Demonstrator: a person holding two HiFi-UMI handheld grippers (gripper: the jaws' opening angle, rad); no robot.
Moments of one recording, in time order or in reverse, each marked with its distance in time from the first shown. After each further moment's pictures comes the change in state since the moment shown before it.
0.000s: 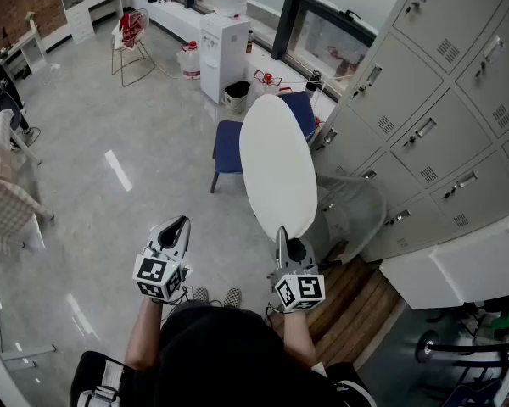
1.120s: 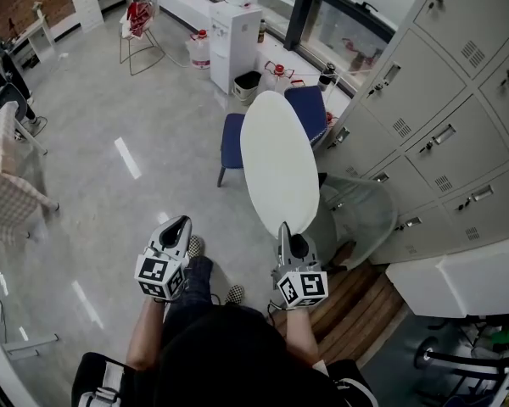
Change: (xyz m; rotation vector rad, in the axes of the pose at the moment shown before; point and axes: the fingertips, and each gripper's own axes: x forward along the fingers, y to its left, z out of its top) left arm 0.049 0.017 -0.020 -0.034 0.044 0.051; right arm 0.053 -0.033 -0.018 0.029 0.021 0.048
